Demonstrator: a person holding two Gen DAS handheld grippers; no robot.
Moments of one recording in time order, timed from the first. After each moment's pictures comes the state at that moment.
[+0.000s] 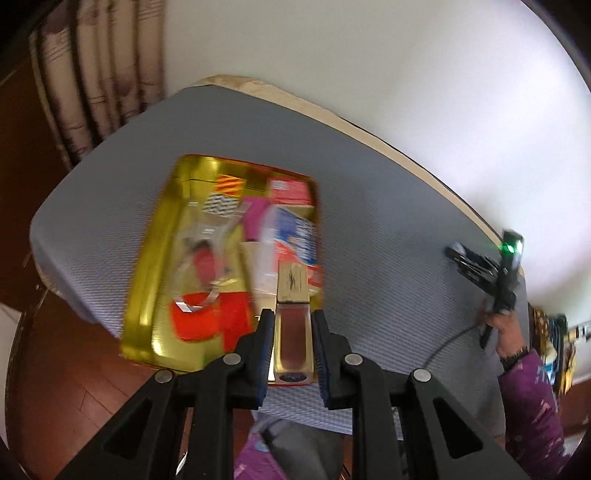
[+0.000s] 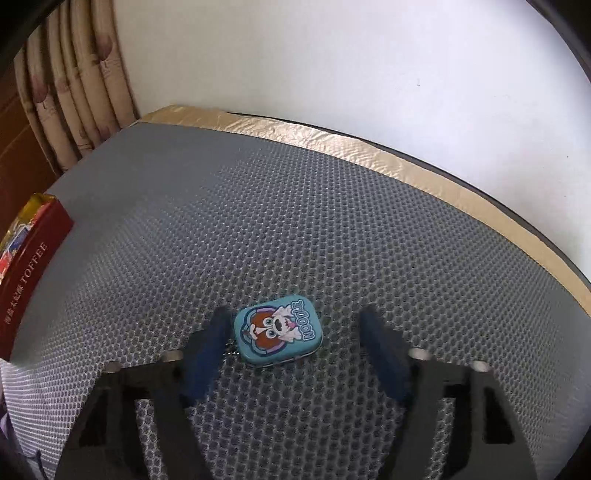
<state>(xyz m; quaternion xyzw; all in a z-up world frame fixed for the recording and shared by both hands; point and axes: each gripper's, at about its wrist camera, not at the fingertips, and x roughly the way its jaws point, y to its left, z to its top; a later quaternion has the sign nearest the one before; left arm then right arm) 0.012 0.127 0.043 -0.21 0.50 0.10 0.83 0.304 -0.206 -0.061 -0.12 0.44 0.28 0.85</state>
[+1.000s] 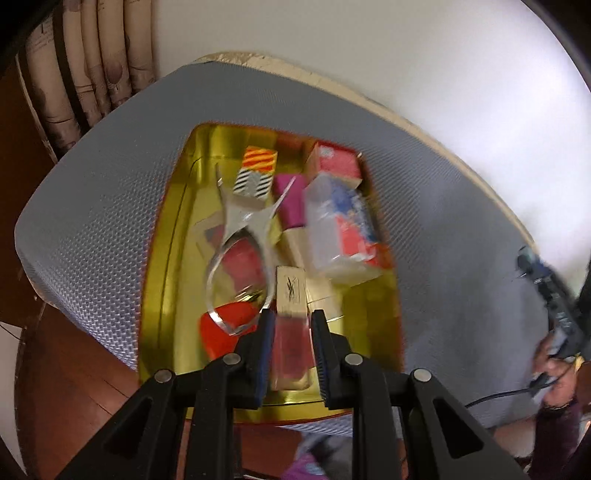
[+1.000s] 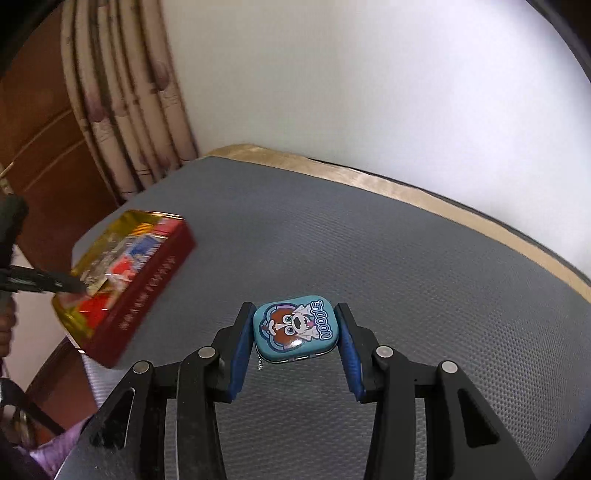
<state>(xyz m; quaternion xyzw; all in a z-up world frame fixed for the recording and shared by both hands) 0.033 0.167 -0.020 -0.18 0.53 0.08 0.82 0.168 -0.153 0.037 -0.08 0.38 0.35 0.85</state>
